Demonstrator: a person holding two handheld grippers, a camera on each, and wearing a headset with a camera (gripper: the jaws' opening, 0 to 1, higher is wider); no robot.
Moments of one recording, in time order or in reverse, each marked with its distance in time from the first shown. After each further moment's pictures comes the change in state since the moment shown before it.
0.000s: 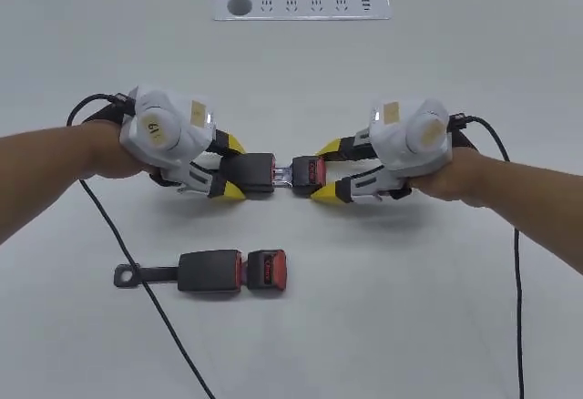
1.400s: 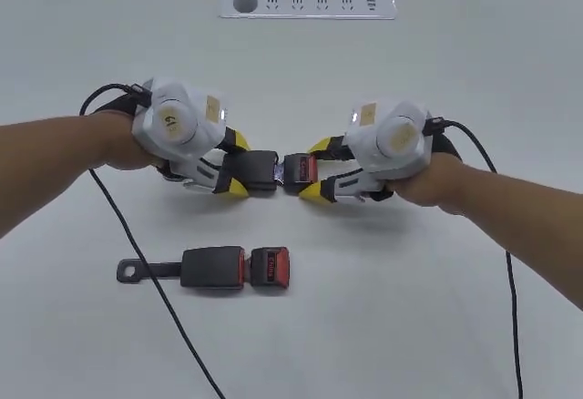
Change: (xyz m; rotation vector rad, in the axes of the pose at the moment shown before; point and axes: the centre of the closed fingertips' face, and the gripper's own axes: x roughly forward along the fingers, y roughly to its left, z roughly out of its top) left arm 0.003 -0.002 -0.001 0.010 0.043 -0.012; right arm 0.014 0.012 0.006 0.016 0.061 -0.076
